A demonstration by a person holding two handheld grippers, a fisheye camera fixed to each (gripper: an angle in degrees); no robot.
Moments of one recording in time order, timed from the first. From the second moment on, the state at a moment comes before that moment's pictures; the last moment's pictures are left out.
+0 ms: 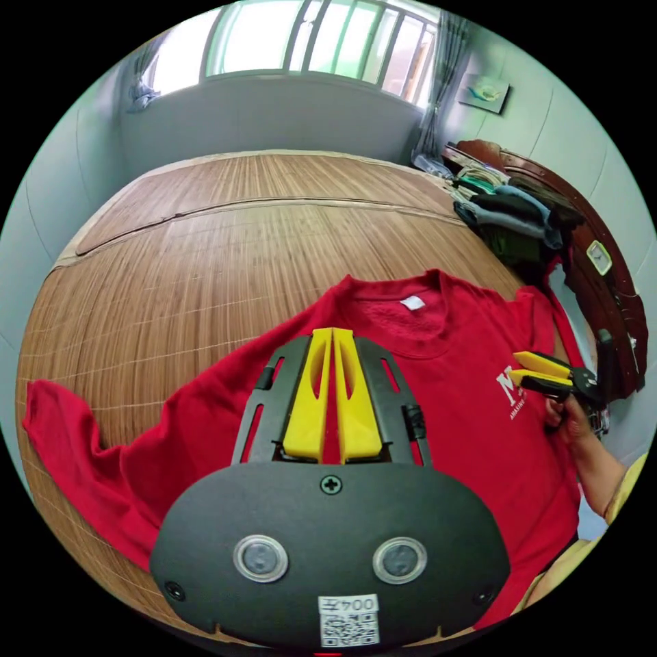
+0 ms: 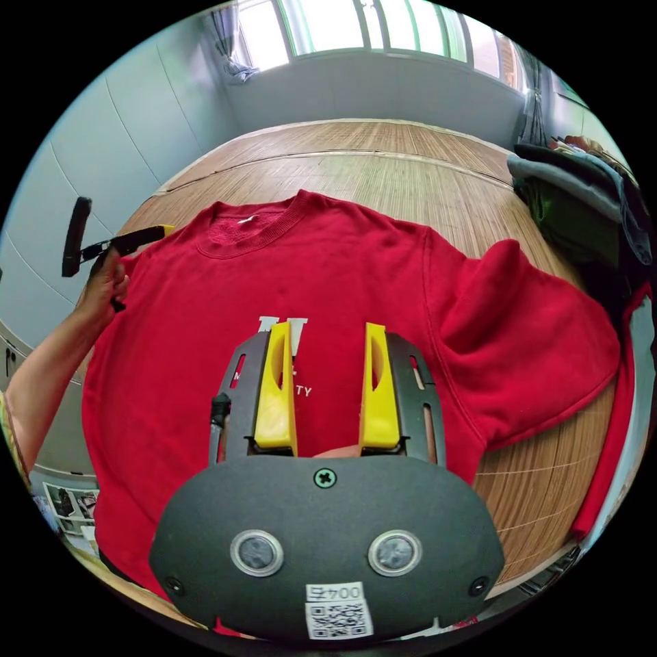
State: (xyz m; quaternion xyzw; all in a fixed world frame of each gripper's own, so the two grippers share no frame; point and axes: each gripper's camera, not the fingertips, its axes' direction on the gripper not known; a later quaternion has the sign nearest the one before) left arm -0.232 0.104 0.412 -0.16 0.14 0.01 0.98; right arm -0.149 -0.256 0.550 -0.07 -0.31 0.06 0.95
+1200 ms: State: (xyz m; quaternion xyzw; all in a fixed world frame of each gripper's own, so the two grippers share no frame) left arm -0.348 0.117 0.472 -0.17 0.23 -0.14 0.95; right arm -0.289 -0.461 0.620 -0.06 -0.48 -0.05 0.87
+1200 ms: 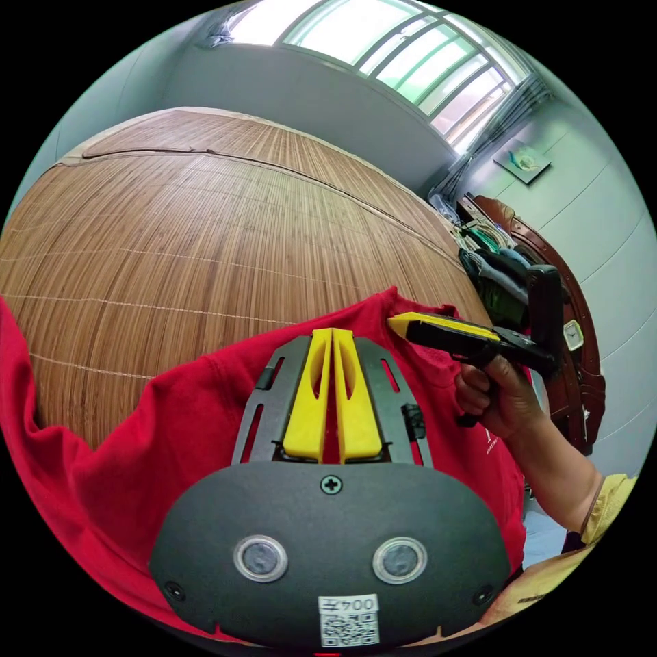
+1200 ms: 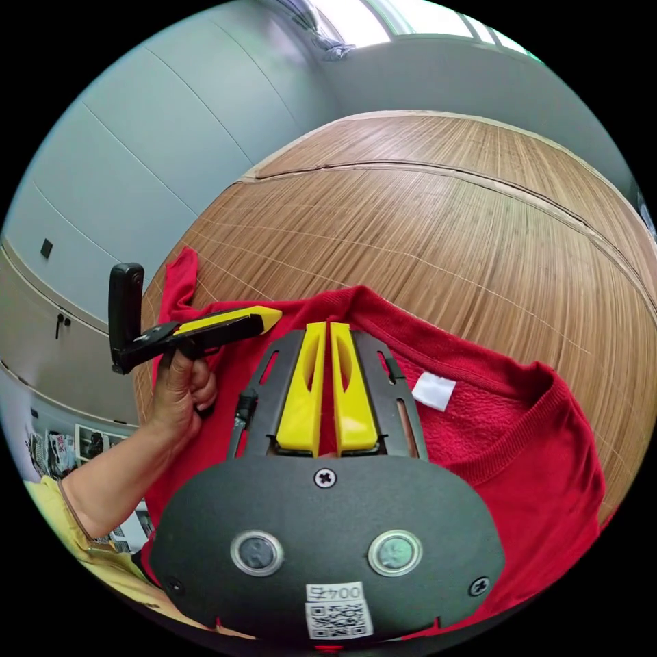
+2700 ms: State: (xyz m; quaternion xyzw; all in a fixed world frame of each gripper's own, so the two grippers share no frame) left arm -0.357 0.117 0.424 -0.17 0.22 -0.15 0.95; right arm -0.165 -0.281 0.523 -0.05 -0.32 0.03 0.95
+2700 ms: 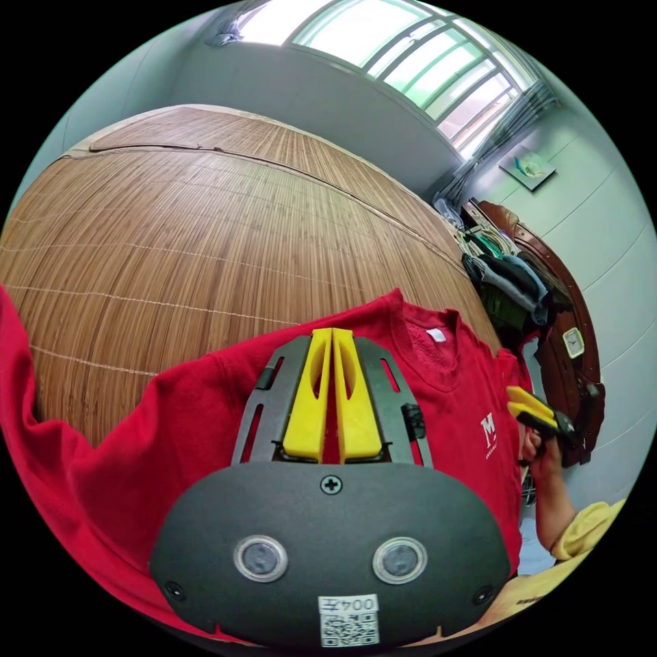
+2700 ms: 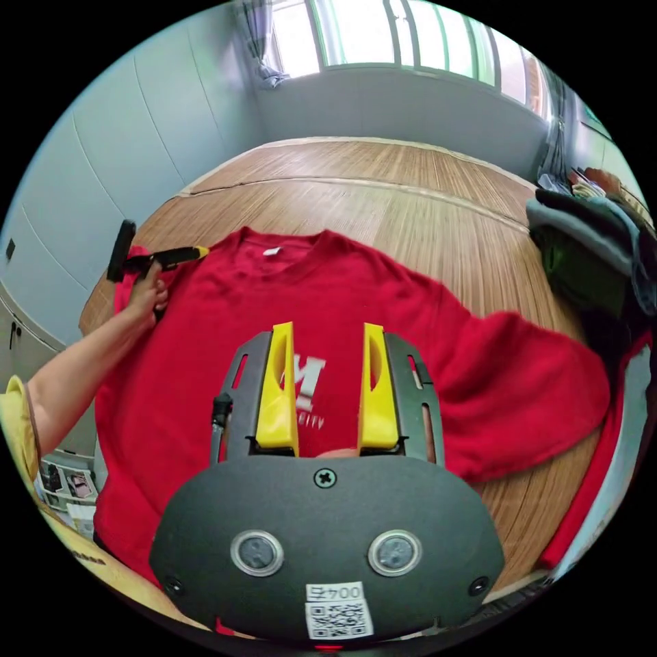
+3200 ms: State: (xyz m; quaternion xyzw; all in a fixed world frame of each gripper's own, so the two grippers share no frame) left arm -0.427 0.105 0.249 -0.09 -0.02 -0.10 0.99; right arm -0.194 -0.212 0.503 -0.08 -0.30 0.02 0.95
